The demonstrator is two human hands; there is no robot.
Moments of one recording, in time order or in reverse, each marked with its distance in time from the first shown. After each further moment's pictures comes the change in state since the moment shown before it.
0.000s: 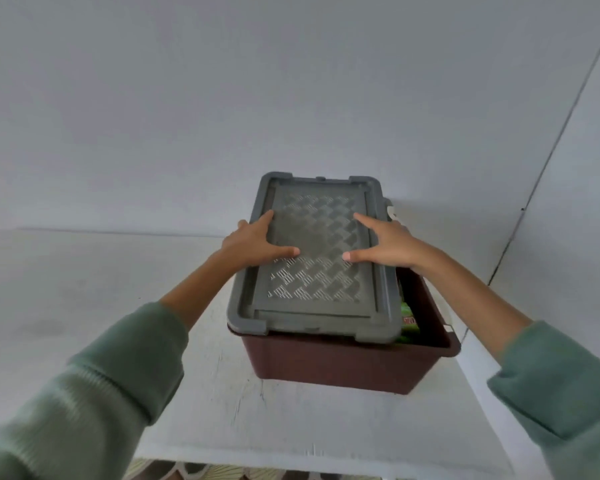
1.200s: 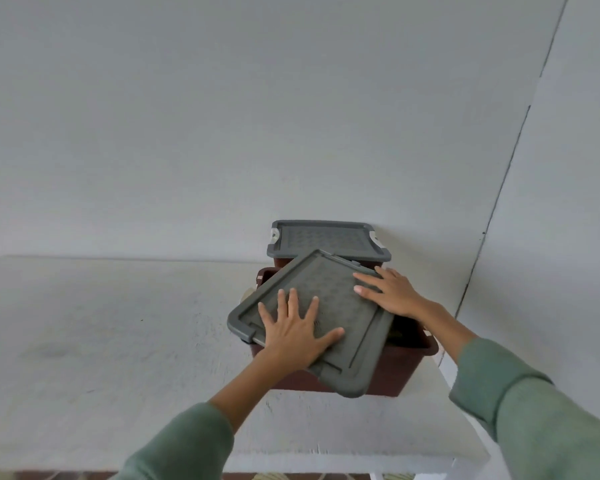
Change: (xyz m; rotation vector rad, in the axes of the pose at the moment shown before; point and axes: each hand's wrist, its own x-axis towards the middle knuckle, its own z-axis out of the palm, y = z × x) left_hand -0.087 0.021 0.082 0.350 -0.121 0.176; right_hand -0.008 0.063 0.030 -0.413 0.044 0.095
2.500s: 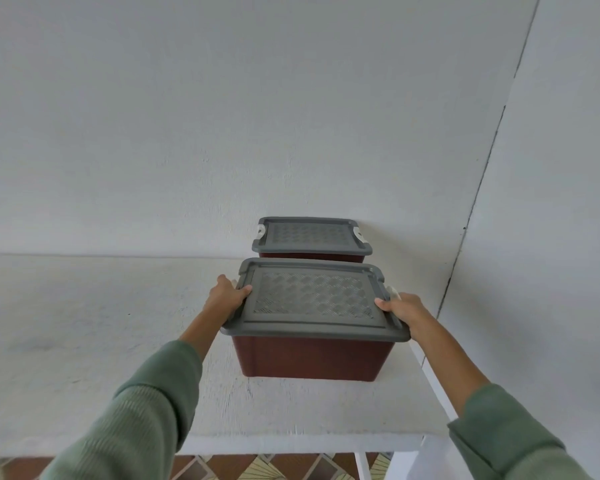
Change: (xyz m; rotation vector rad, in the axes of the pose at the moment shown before) left_hand 0.036 -0.065 -0.021 -0.786 0.137 -0.493; right_hand -0.047 0.027 0.016 1.078 0.179 0.550
